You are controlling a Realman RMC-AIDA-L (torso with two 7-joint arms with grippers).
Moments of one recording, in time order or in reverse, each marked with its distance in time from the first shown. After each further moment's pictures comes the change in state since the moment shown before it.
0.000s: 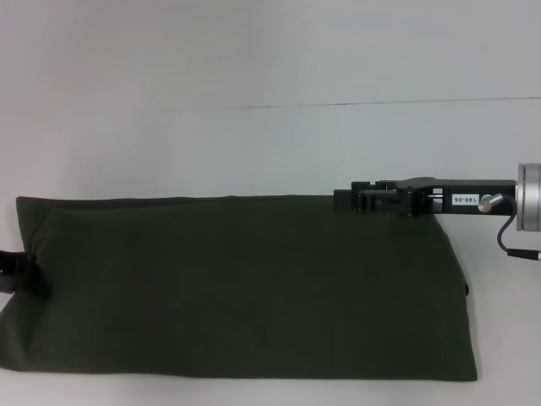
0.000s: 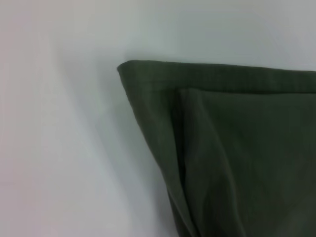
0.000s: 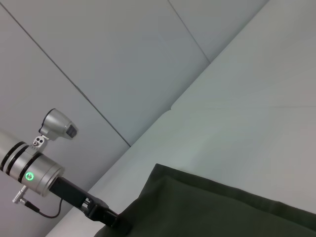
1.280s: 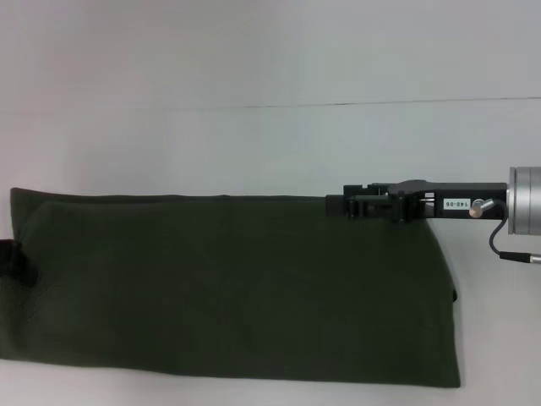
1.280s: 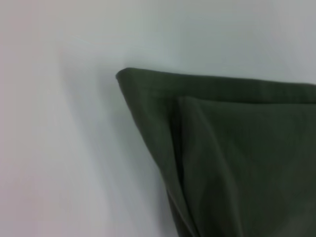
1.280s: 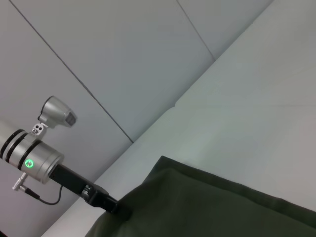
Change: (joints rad) left arm 0.009 -0.001 -0.010 0.073 0.004 0.024 0.004; right arm 0.000 0.016 -0.012 -0.011 0.000 0.004 -0.019
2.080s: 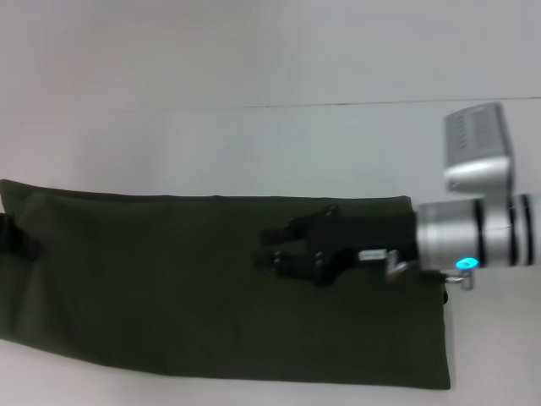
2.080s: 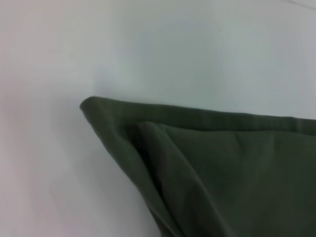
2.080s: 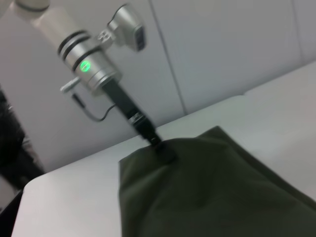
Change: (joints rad) left arm 0.001 0.024 -0.075 0.065 -0.076 0.122 0.044; right arm 0.087 0.074 -0.087 0.149 0.017 0.080 -0.489
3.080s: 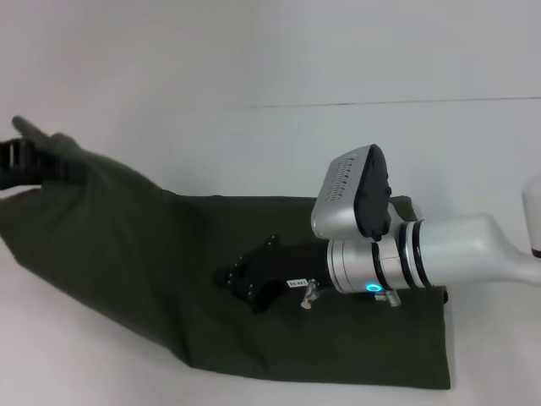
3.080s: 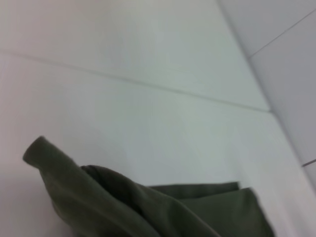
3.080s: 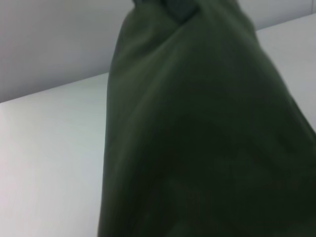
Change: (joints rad) left arm 0.009 0.019 -0.089 0.013 -0.342 0.162 0.097; right arm 0.225 0.023 0.013 0.406 0.018 0.438 -0.238
